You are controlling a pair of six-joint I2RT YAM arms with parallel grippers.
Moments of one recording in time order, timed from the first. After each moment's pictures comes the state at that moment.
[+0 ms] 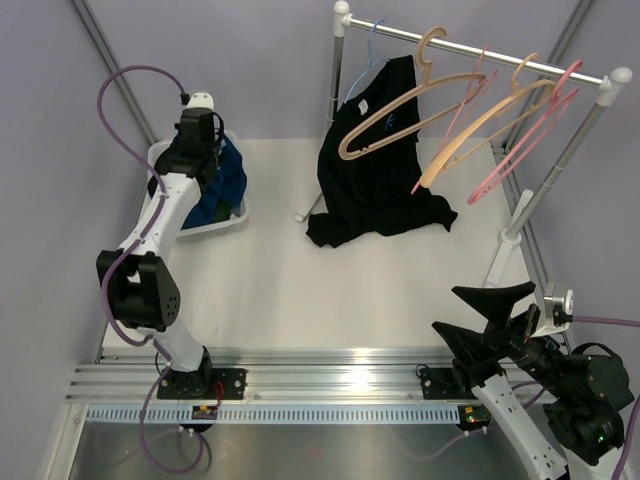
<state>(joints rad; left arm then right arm) -0.14 1.67 1.59 -0.36 -0.57 0.09 0.48 0.00 0.84 -0.55 -0.38 0.44</state>
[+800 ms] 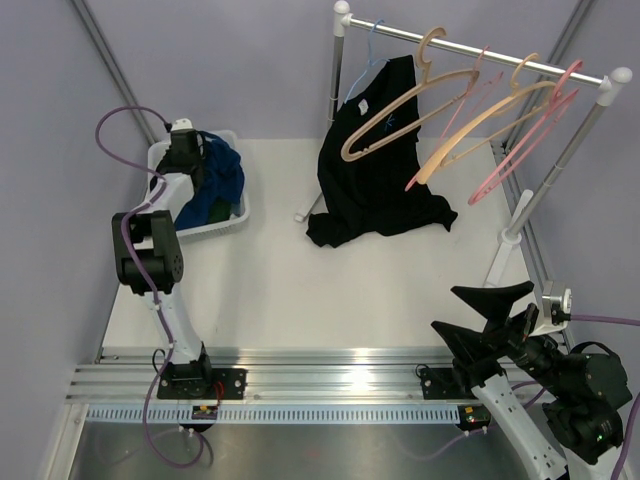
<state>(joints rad) 0.06 1.99 1.53 -0.12 -0.32 -0.12 0.48 0.00 0.84 -0.55 -0.38 0.44</state>
